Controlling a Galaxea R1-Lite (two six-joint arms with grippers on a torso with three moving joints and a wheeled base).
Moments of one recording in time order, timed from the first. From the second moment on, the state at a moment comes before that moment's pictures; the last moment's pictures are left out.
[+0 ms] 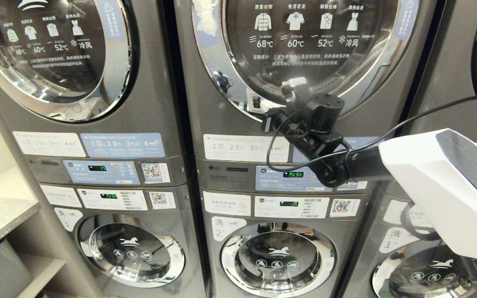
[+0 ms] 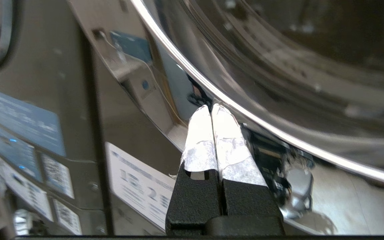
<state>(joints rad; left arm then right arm) 0.00 0.00 0.00 0.00 0.00 0.00 0.46 2.36 -1.76 -0.89 0.02 -0.03</state>
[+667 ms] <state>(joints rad) 0.00 0.00 0.00 0.00 0.00 0.00 0.39 2.38 -1.79 -0.74 -0.09 -0.05</state>
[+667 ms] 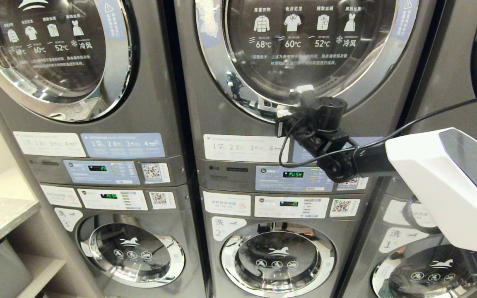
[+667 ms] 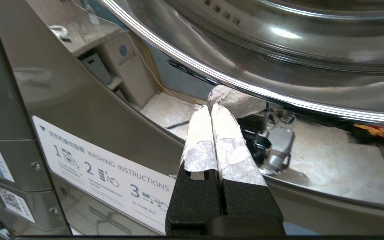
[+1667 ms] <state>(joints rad) 0.00 0.00 0.00 0.00 0.00 0.00 0.36 2.42 -1.92 -0.62 -0.24 -0.05</state>
